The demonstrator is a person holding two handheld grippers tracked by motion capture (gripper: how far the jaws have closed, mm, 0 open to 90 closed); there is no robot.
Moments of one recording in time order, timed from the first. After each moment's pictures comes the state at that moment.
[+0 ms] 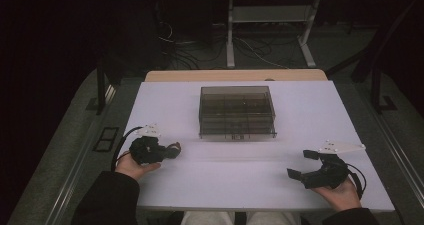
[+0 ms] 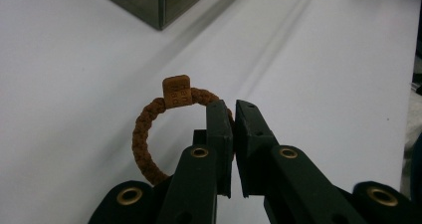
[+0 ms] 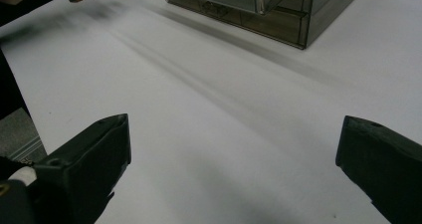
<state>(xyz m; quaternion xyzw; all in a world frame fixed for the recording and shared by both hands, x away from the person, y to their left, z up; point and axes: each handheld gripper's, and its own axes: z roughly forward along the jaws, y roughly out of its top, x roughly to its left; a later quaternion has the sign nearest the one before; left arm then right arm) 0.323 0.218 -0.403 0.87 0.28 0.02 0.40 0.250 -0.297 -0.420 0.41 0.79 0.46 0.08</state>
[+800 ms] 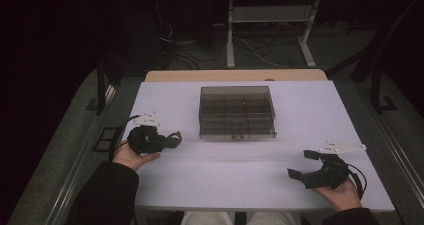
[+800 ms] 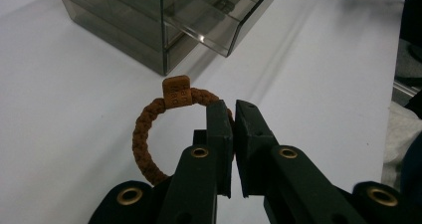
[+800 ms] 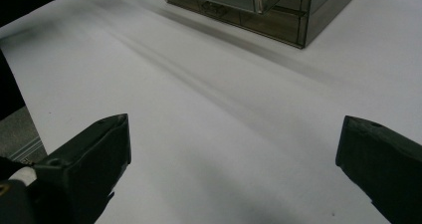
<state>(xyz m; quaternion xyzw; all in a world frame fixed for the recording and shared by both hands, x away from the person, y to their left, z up) 0.330 0.211 -0.367 0.87 0.26 0.03 0.41 0.249 -0.298 -0.420 0.41 0.79 0.46 0.08</state>
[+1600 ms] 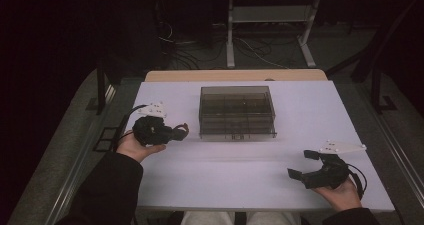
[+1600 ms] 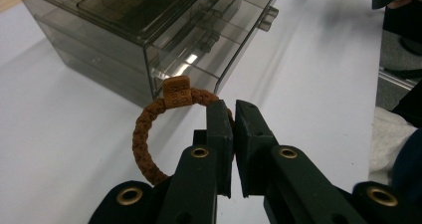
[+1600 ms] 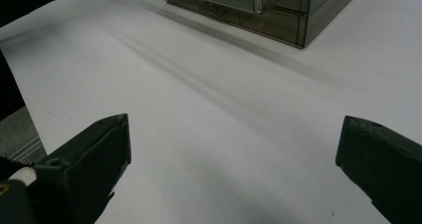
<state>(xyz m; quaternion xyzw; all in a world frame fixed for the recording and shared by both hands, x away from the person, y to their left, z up) 0.339 0.189 -0.339 0.88 0.22 0.04 0.42 0.249 -0.299 -0.420 0.41 0.79 0.46 0.08</state>
